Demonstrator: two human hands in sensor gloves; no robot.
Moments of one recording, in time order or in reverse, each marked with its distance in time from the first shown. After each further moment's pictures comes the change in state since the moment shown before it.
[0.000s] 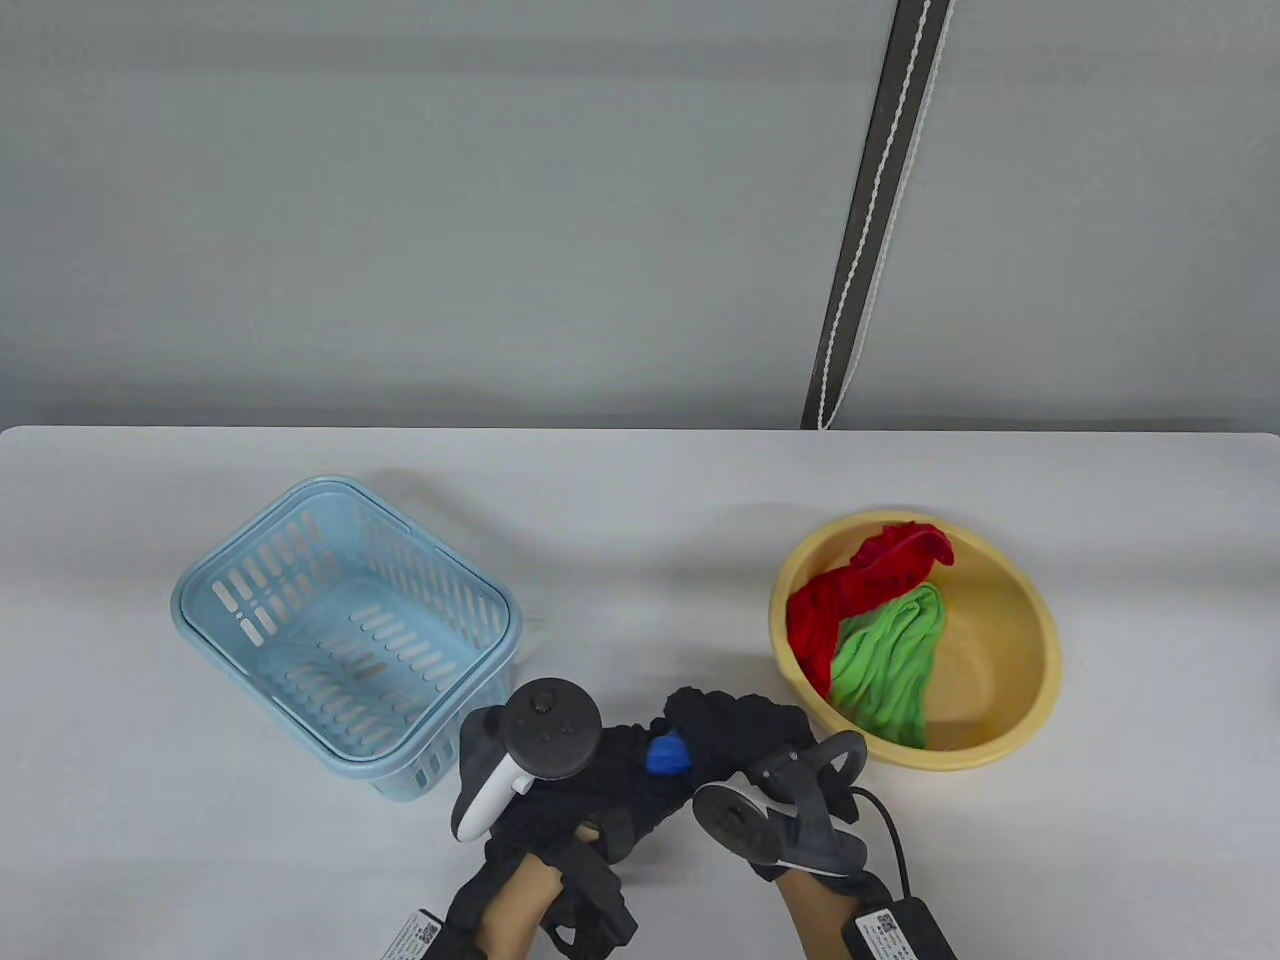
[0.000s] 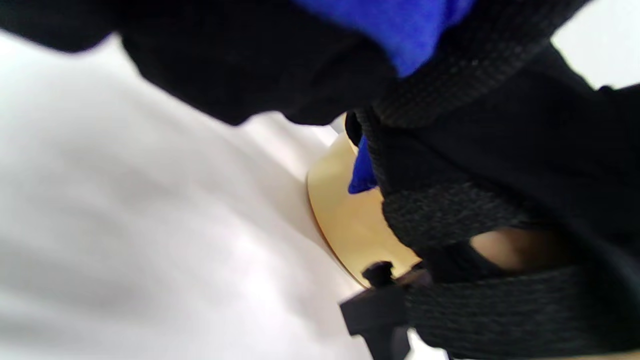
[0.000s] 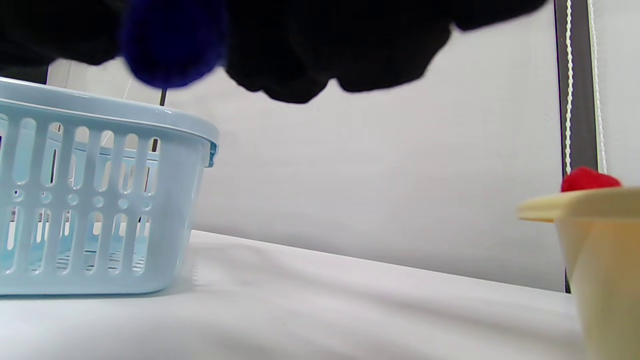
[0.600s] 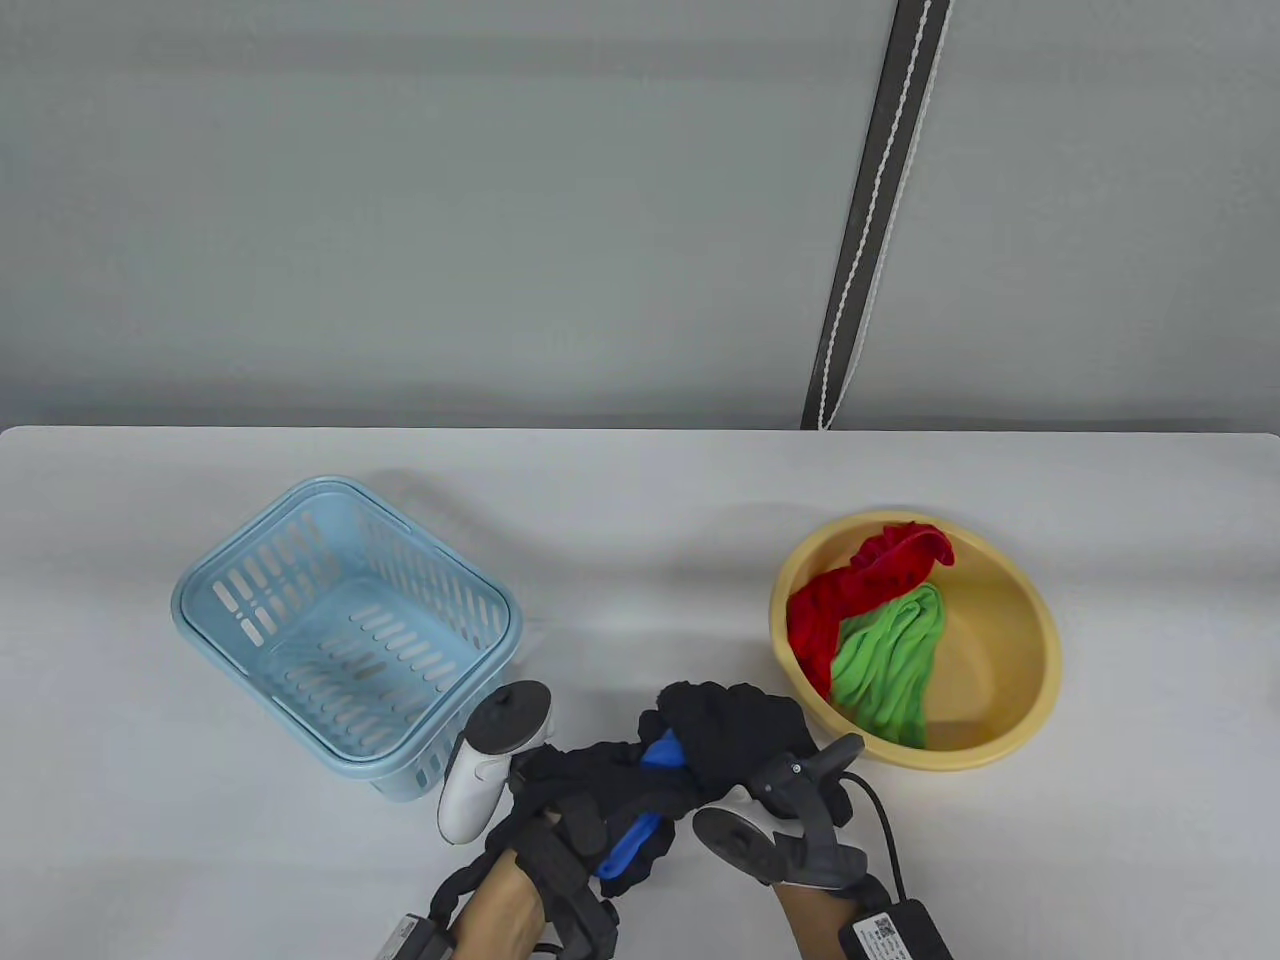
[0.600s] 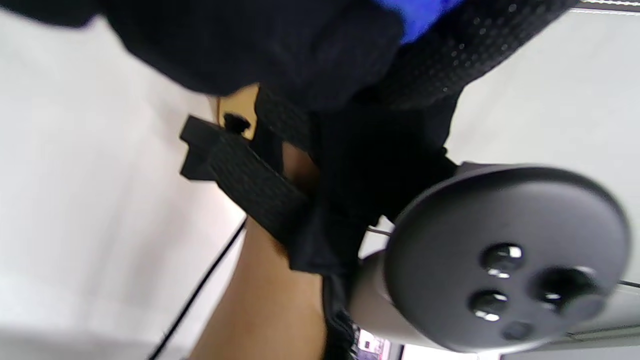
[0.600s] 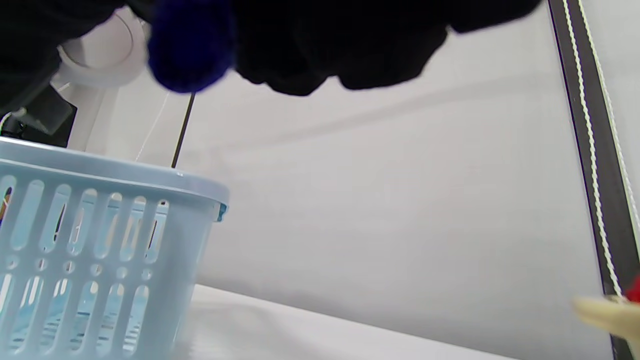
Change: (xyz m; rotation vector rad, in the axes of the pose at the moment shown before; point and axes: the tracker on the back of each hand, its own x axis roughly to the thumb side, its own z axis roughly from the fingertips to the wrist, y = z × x) left_hand -0.019 -0.019 -0.004 -0.376 -0.093 0.717; right_hand 0.008 -0.018 -0.001 -0.184 -0.042 -0.002
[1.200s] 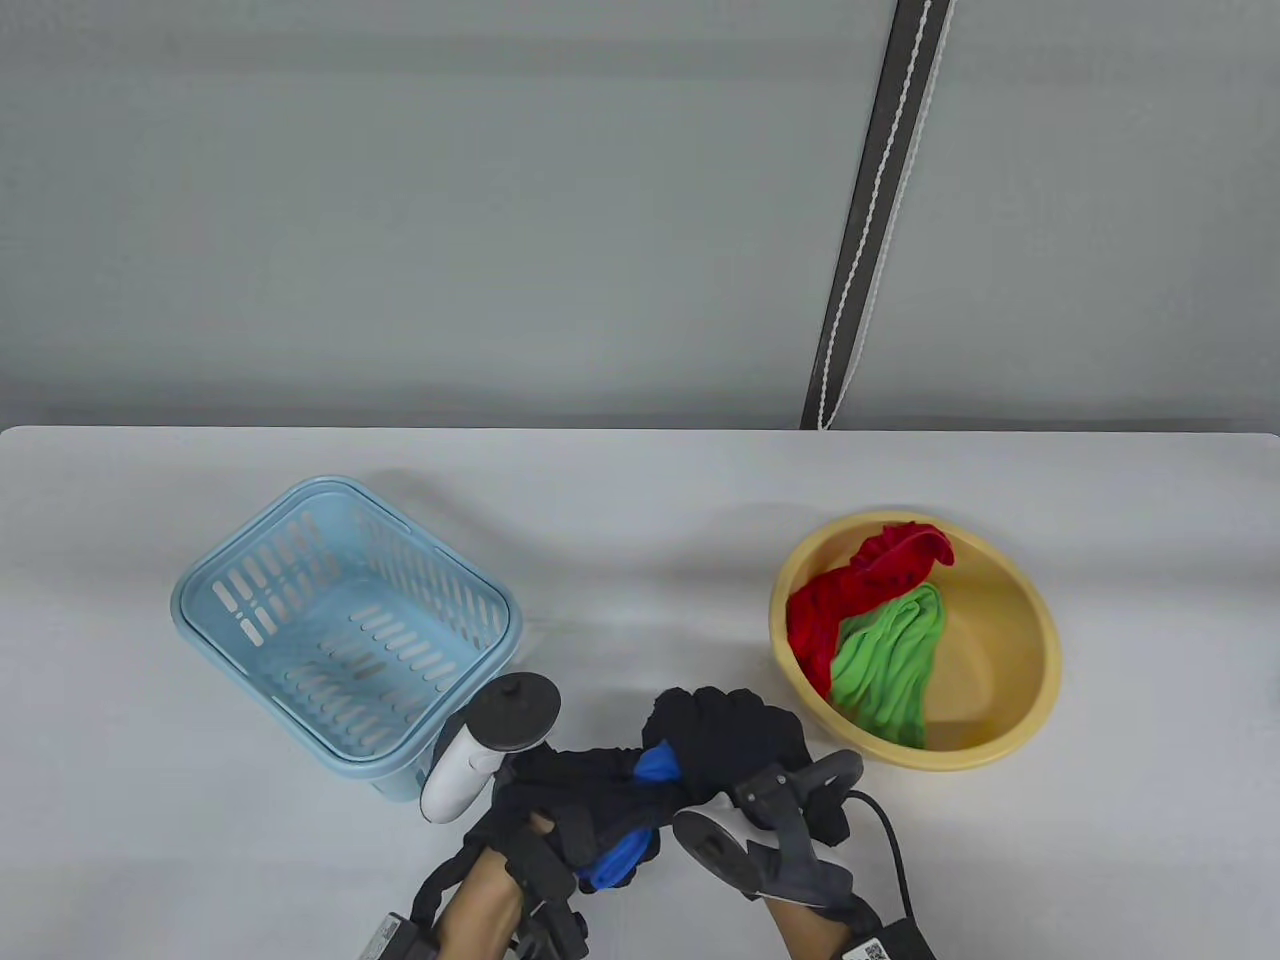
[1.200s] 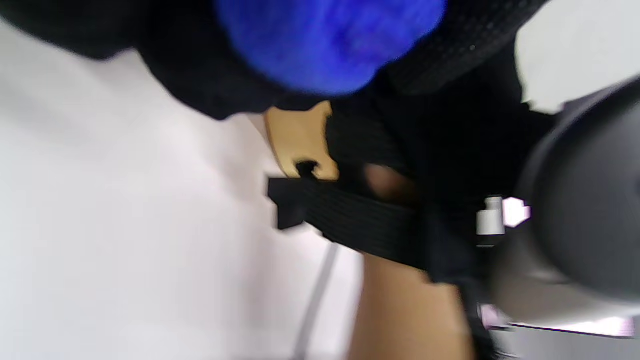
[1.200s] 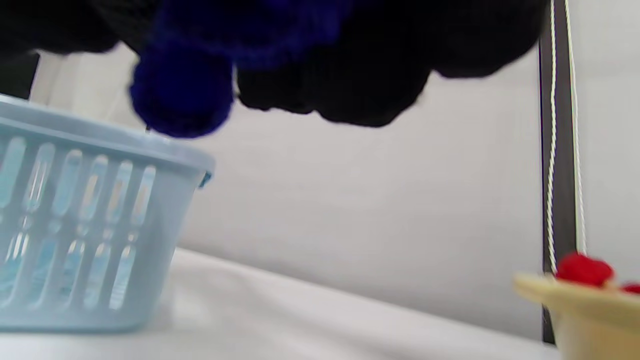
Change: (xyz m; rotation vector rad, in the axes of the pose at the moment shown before) left_hand 0.015 0.008 0.014 0.061 0.103 -0.477; right_hand 0.013 0.001 0.002 0.163 0.076 0.105
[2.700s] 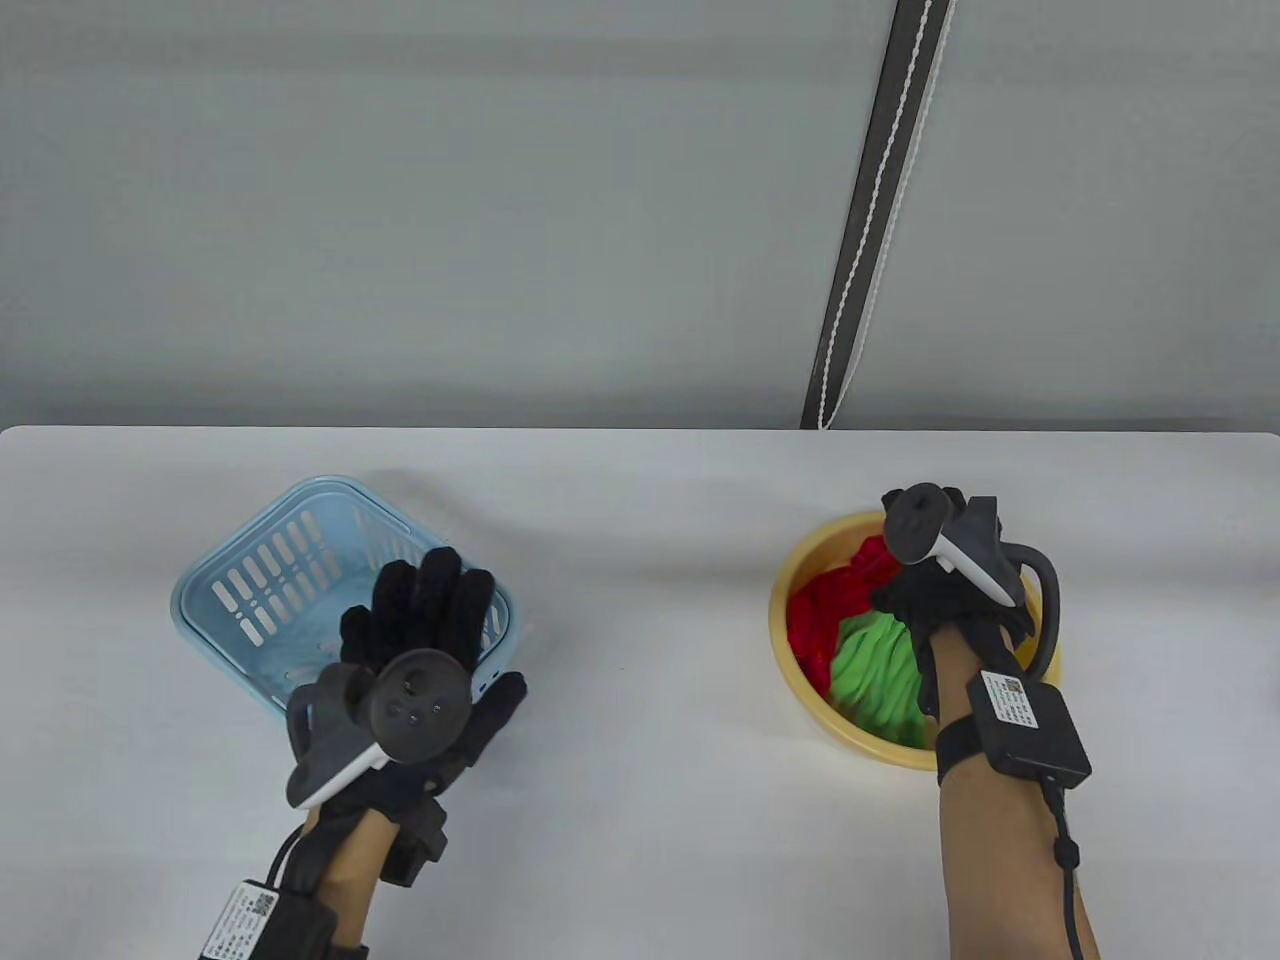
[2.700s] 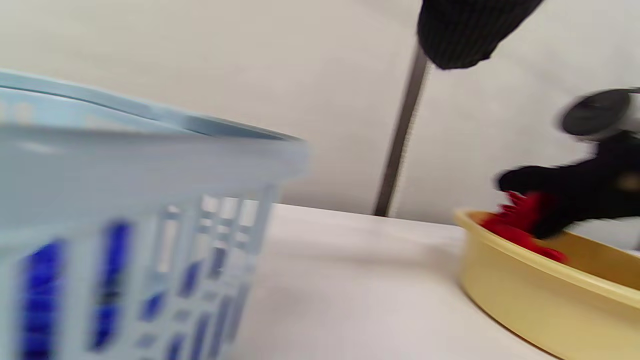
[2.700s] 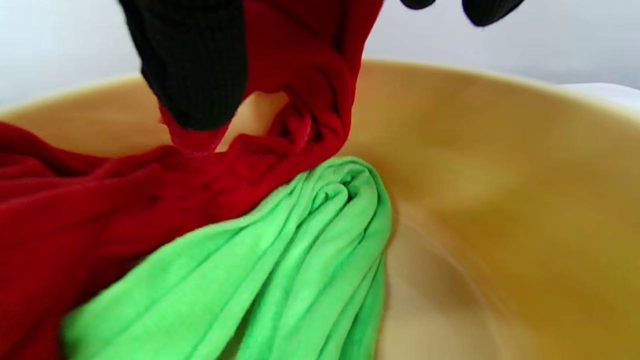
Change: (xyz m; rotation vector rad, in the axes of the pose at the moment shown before) left_hand 0.046 0.070 0.069 0.605 0.050 -0.935; right_hand -0.245 0.065 -0.079 0.768 0.651 -0.061
